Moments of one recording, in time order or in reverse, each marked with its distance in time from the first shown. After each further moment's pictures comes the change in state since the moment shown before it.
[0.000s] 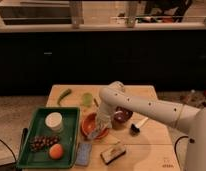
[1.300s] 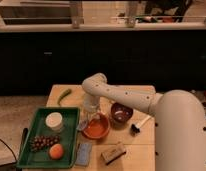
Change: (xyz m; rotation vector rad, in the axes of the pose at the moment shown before) arm -0.026 -0.081 0.019 -0.041 0.011 -0.113
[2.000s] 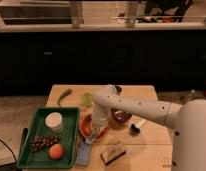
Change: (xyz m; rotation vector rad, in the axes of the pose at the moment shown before) arm -0.005 0.090 0.019 -0.051 -0.067 0.009
